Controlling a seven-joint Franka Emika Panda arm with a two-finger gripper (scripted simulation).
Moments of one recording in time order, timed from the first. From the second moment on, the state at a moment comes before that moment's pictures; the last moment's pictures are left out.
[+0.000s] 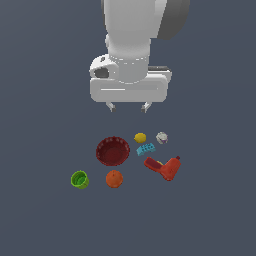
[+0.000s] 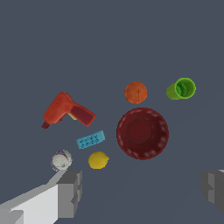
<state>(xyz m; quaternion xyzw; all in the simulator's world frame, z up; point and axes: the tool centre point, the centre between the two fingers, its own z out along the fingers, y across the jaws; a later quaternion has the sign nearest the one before) 0.009 0.002 0.330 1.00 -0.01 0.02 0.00</state>
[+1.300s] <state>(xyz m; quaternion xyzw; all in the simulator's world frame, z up) 0.029 0.003 0.329 1.00 -0.07 0.03 -0.02</state>
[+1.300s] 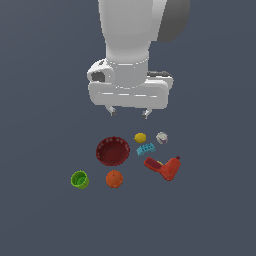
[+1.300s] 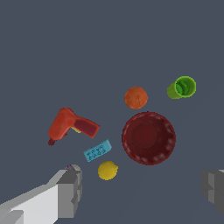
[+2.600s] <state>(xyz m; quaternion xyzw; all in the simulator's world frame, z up) 0.108 -0.036 0.180 0.91 -0.42 0.00 -0.02</state>
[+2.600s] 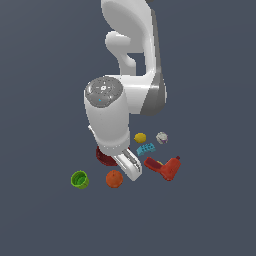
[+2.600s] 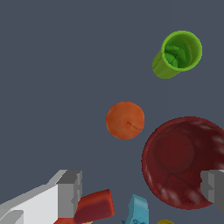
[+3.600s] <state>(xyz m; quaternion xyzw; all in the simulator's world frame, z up) 0.127 -0.057 0.098 0.83 -0.56 0.00 0.00</state>
